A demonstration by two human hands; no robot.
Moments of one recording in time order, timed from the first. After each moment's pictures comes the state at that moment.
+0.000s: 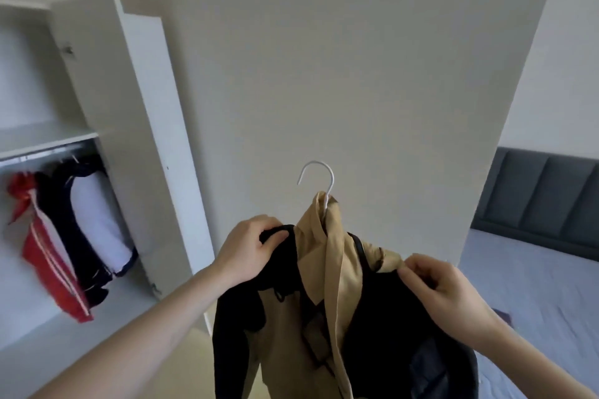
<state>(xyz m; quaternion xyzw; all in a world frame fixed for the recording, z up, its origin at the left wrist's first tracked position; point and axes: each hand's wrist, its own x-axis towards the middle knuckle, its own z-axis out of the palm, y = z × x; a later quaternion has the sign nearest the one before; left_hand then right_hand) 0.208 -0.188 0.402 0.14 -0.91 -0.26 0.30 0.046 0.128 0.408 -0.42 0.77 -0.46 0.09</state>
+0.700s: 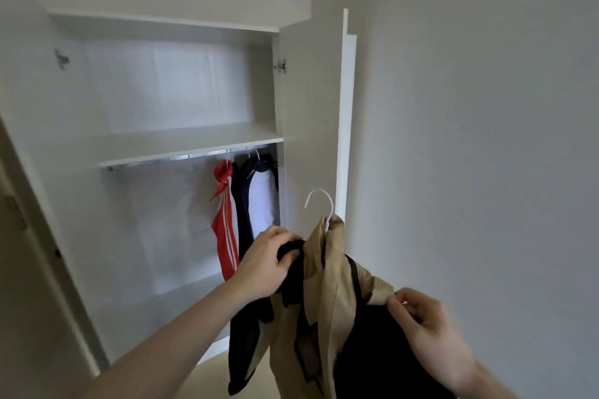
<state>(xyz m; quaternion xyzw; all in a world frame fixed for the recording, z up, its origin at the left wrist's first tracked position) 0.457 -0.439 0.390 0.37 -0.85 -0.16 0.33 0.212 -0.239 0.379 -0.54 0.66 -0.47 0.25</state>
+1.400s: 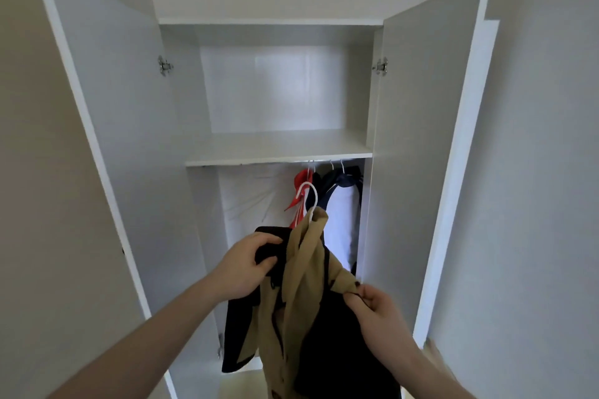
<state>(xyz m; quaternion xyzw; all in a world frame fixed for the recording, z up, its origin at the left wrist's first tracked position) 0.542 -0.581 0.401 0.57 -0.74 -0.16 0.31 0.266 -0.522 0.372 -0.59 0.55 -0.42 0.42</state>
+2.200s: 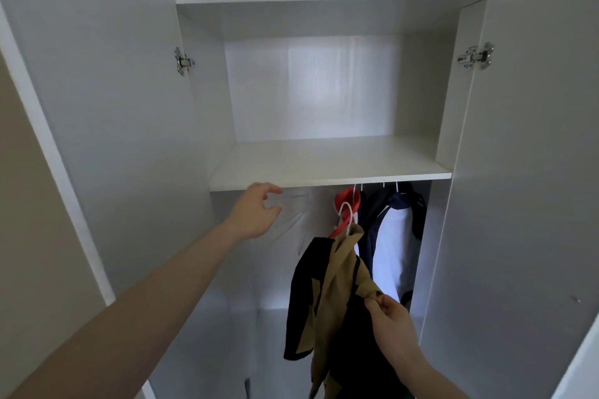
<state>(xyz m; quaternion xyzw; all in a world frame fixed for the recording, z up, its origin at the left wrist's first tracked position) 0.712 -0.861 0.459 0.62 -0.68 -0.09 0.37 0.421 -0.789 0.304 -0.52 0.61 -0.43 0.42</state>
